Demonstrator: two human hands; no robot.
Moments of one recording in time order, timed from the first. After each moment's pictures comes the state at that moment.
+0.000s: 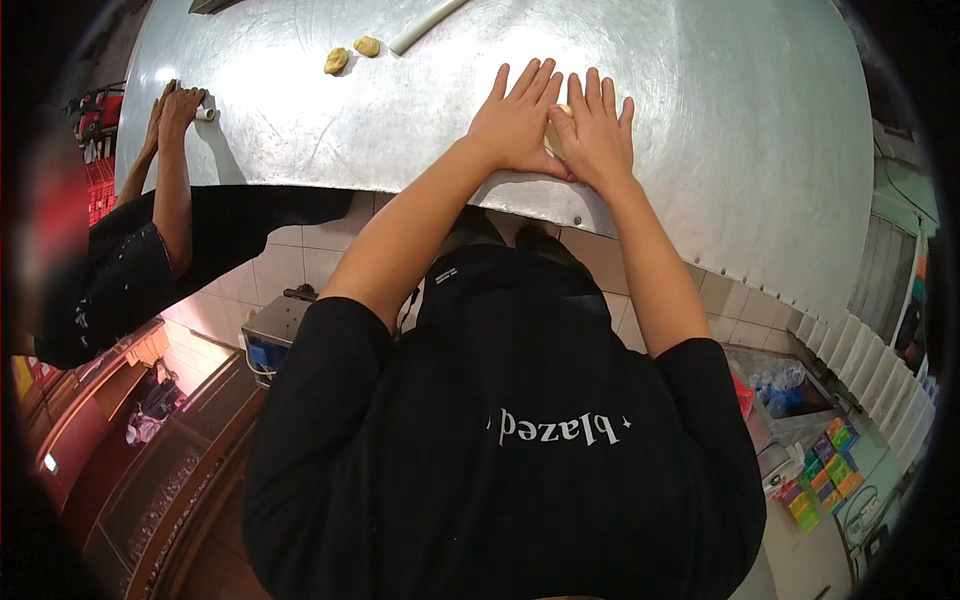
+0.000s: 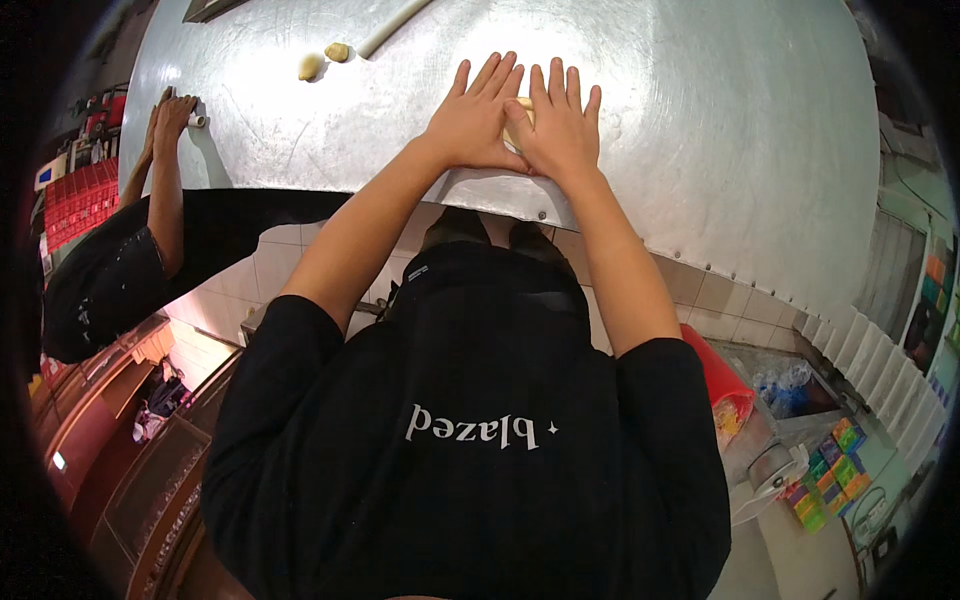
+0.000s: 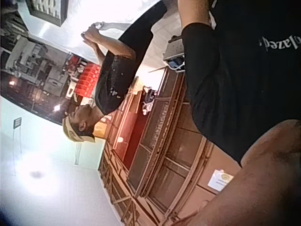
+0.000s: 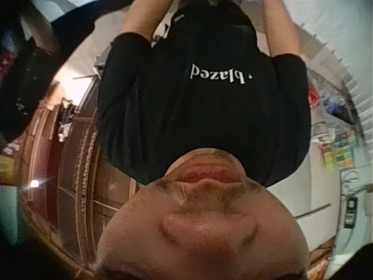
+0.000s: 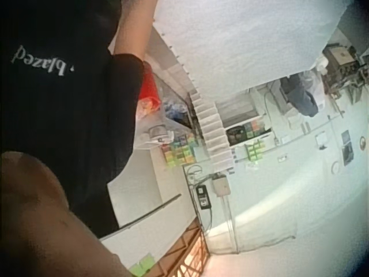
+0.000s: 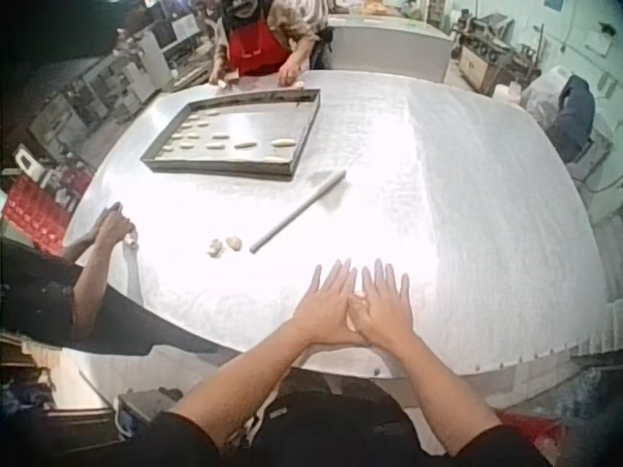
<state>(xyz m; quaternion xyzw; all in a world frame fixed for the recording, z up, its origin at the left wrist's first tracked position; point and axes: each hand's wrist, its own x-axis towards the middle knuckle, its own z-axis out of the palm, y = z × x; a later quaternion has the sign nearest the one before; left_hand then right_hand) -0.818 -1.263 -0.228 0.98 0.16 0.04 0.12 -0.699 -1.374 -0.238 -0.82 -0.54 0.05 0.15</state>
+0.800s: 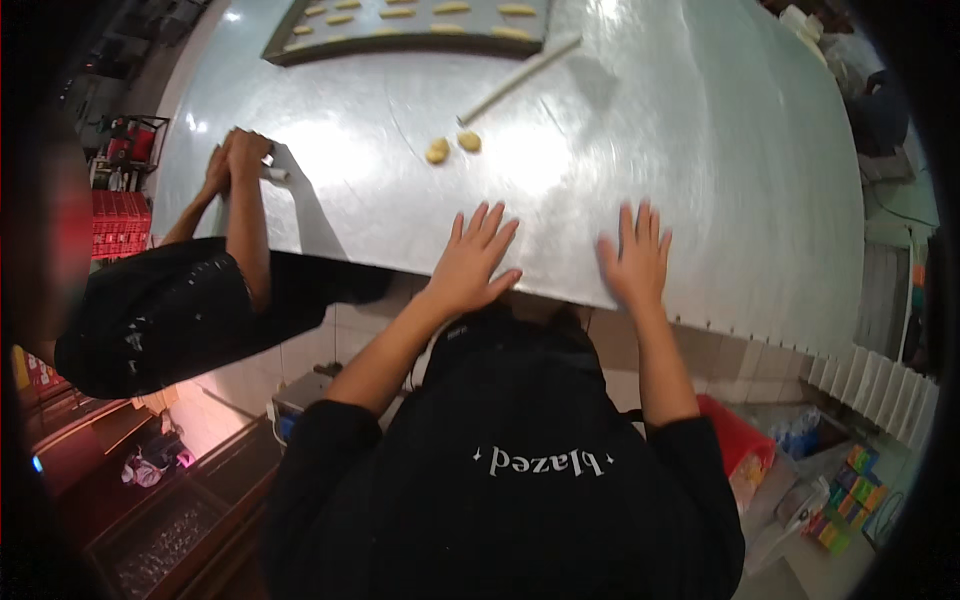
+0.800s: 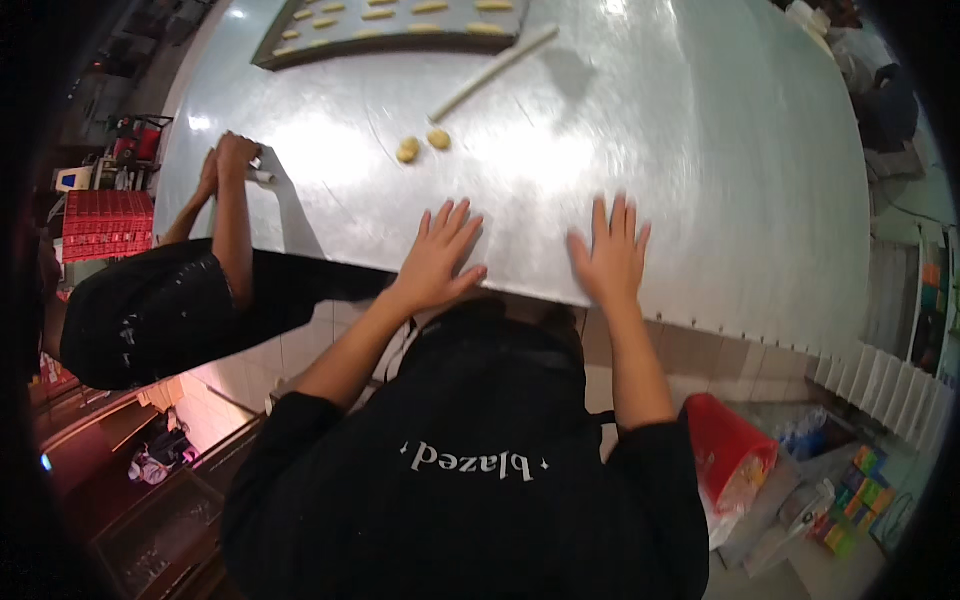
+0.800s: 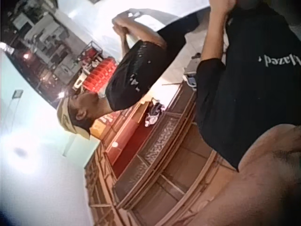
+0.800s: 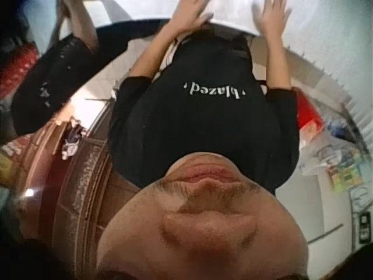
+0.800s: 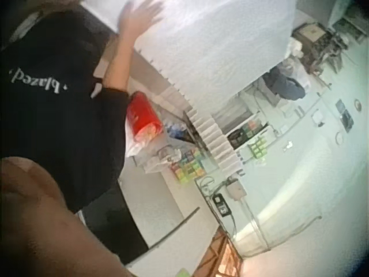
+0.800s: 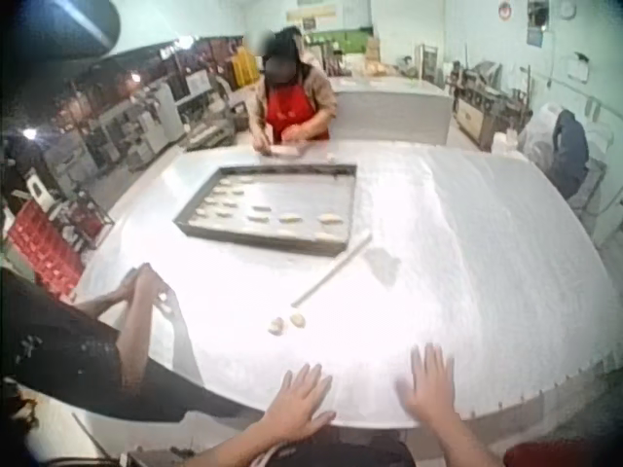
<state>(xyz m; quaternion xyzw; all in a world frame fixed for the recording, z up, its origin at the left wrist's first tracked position) -0.998 -1.215 -0.207 0.96 0.18 0.06 0.22 -0.761 -1.379 -0.227 -0.88 -0.47 0.03 0.08</state>
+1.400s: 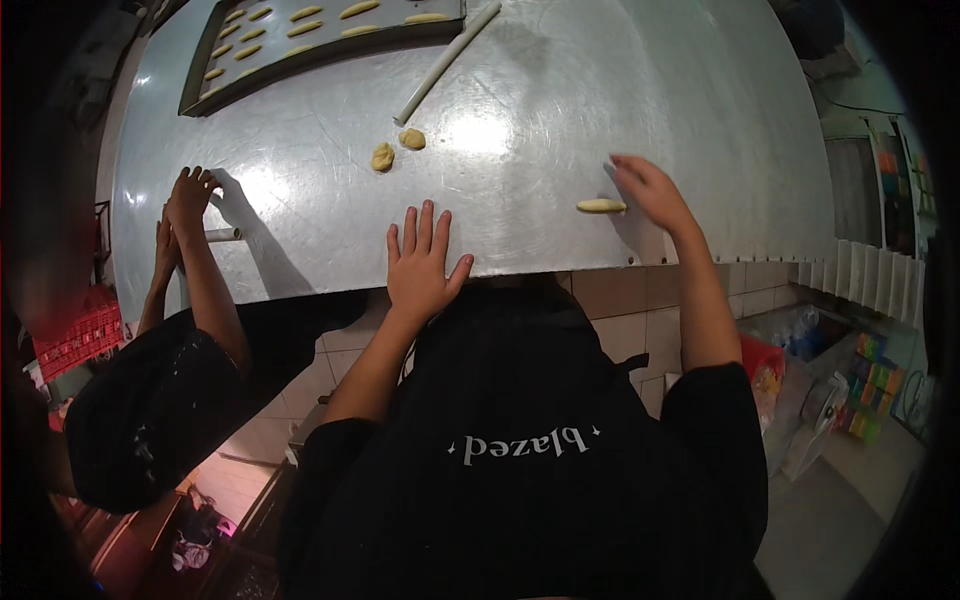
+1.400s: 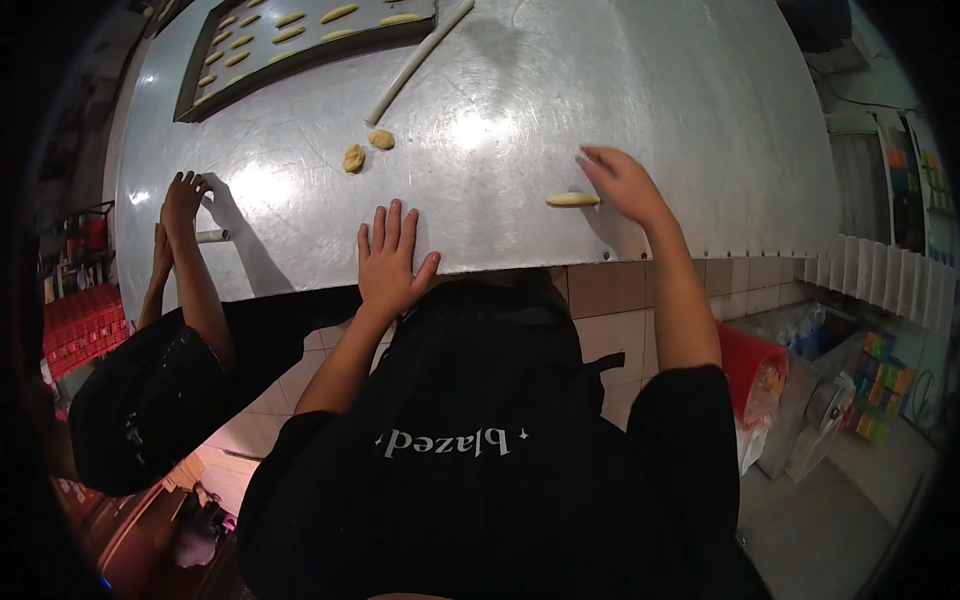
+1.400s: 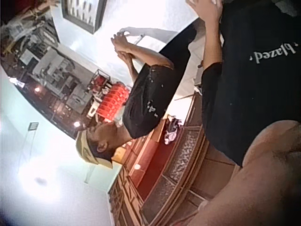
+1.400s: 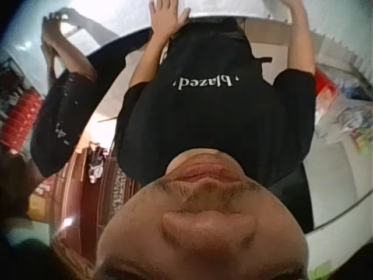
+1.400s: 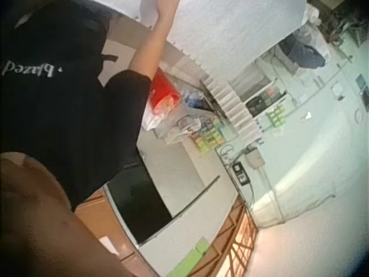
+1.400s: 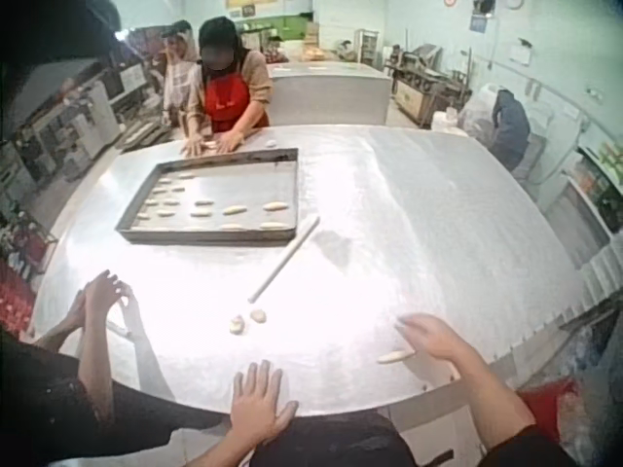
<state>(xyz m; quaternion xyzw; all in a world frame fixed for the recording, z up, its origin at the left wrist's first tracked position) -1.023 -1.198 -0.225 0.95 0.26 0.07 0.12 -0.685 -1.379 -0.189 -0.81 -0.37 0.27 0.37</state>
